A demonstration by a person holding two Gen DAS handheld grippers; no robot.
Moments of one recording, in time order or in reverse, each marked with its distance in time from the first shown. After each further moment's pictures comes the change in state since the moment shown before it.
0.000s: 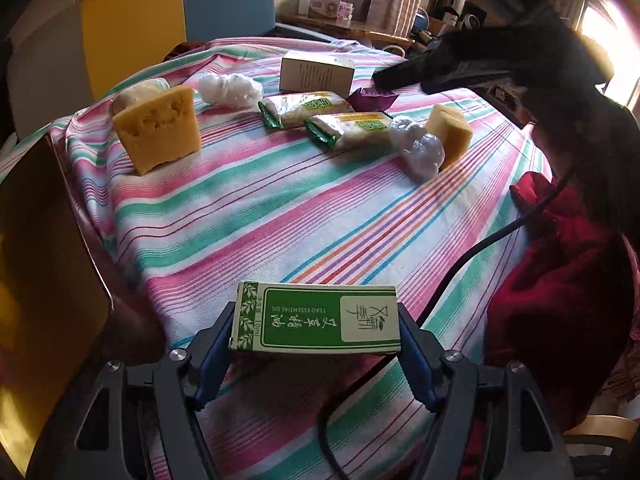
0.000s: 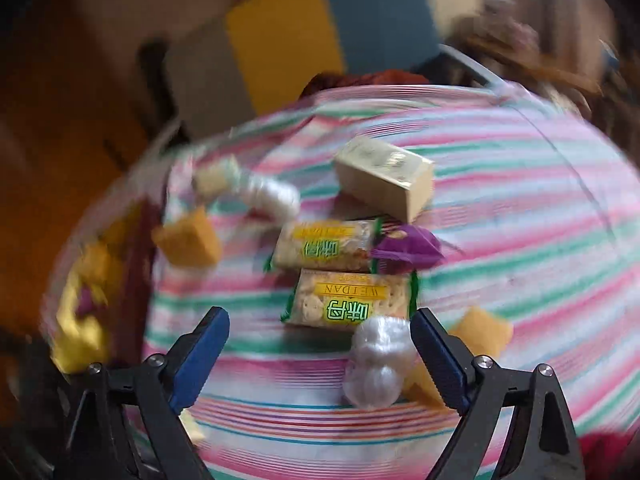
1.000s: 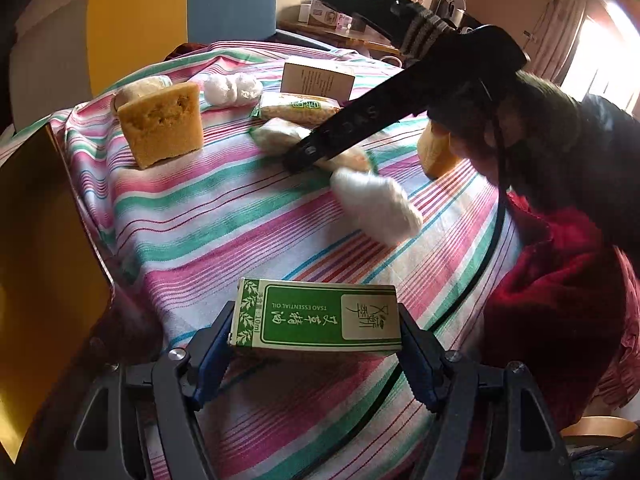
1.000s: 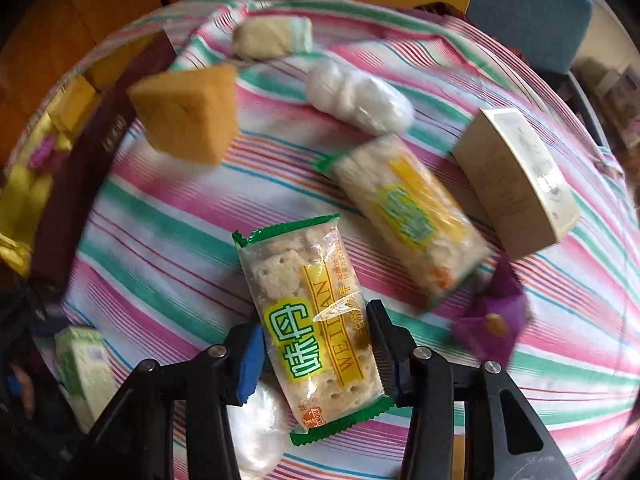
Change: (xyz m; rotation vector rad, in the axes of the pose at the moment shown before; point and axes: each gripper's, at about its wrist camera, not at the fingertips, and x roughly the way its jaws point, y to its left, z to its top) left arm -0.002 0.002 -0.010 -0.032 -0.031 -0.040; right arm 0.085 0.025 -0.003 -0.279 0.250 0.036
